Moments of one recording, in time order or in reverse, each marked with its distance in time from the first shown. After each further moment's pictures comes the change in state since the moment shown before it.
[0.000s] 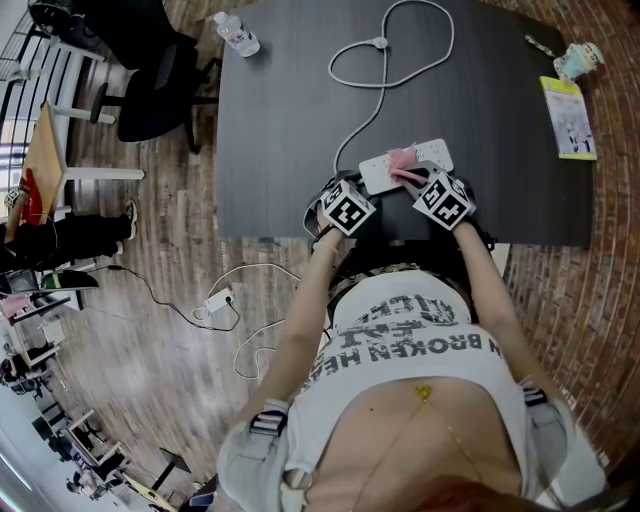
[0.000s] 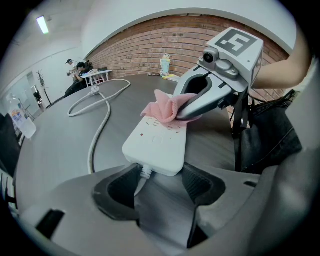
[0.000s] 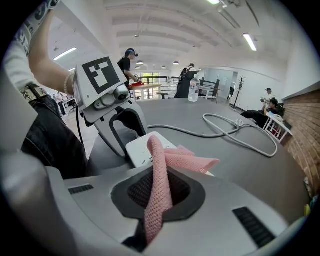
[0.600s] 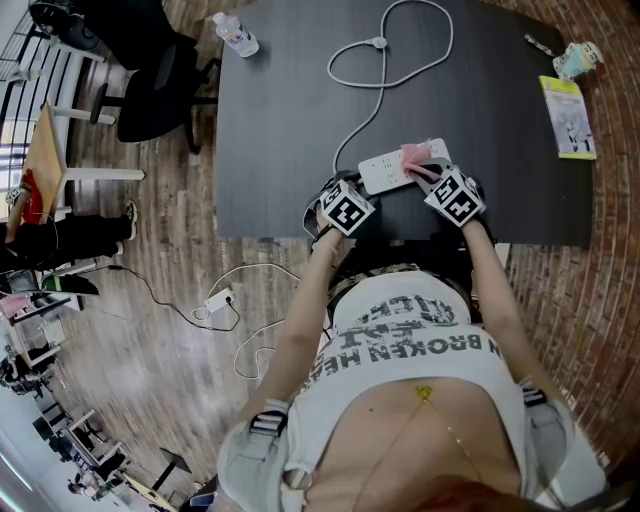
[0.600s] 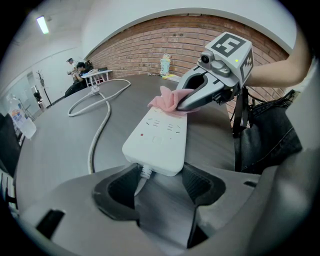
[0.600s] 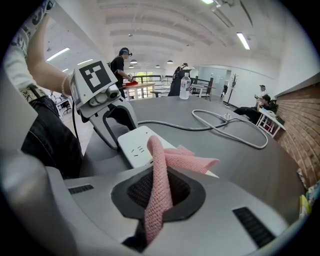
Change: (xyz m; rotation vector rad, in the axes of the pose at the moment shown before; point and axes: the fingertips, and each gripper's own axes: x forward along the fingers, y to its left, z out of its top) left arm 0.000 -0.001 -0.001 0.000 0.002 0.000; right arm -0.015 -0.024 -0.023 0.053 0.017 -0.057
